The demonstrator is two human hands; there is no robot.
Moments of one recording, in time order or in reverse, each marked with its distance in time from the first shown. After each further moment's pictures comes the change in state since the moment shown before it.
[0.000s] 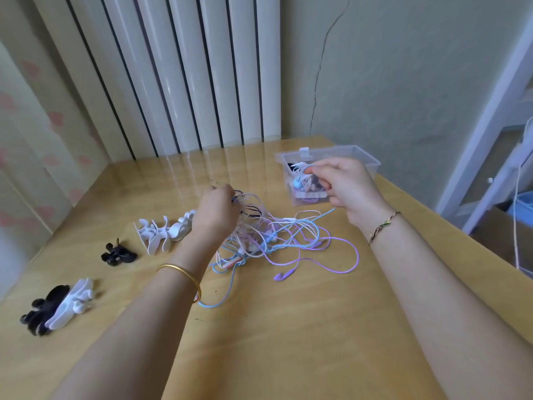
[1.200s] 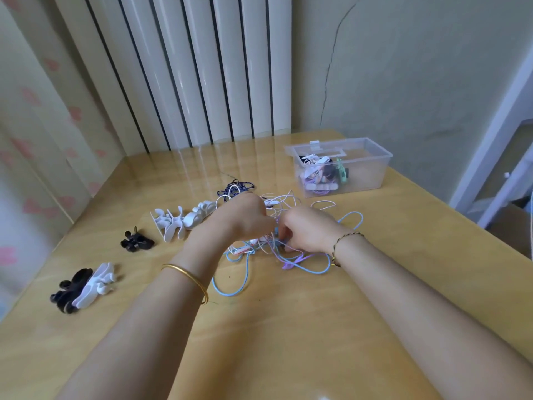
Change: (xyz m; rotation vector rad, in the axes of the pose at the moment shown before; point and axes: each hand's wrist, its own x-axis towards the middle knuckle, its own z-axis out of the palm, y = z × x) left_hand -0.036 0.021 -0.024 0.188 -0.399 0.158; right_hand -0.028 0.041 0.052 -1.314 -0.562 -0.215
